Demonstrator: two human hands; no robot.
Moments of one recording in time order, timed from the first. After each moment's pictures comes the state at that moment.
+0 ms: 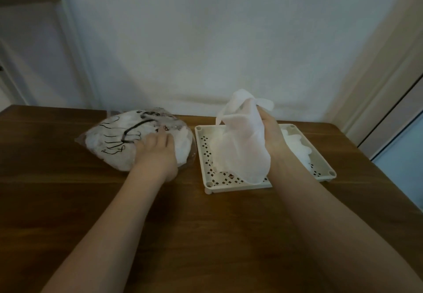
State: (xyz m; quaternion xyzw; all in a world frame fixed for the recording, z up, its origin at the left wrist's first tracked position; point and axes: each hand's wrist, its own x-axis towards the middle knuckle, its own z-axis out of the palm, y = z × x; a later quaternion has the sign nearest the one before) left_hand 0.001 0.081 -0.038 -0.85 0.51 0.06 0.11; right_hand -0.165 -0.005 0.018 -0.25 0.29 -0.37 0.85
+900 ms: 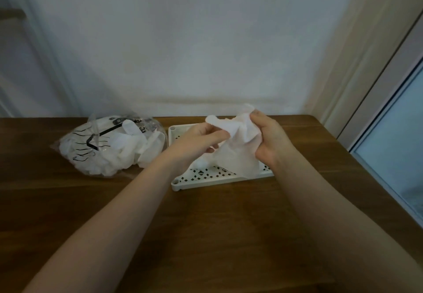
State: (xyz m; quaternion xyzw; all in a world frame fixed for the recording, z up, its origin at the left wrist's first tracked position) left_hand -0.109 0.041 -0.001 -0.57 0.50 0.44 -0.47; right_hand -0.248 -0.043 0.002 -0.35 0.30 -0.38 0.80
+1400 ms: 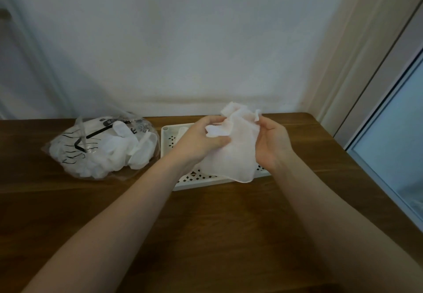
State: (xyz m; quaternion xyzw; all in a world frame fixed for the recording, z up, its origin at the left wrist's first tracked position) left_hand -0.130 0.024 -0.005 -0.62 0.49 0.39 -0.48; right_hand -0.271 -0.051 -0.009 -0.31 0.28 -0.39 0.82
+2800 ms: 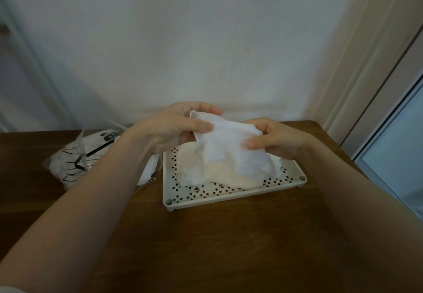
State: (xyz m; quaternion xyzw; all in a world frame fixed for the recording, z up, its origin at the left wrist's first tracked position) left_hand -0.073 0.011 0.057 -0.51 0.49 0.55 -0.45; right_hand -0.282 -0.099 0.024 -0.73 0.16 -0.08 0.67
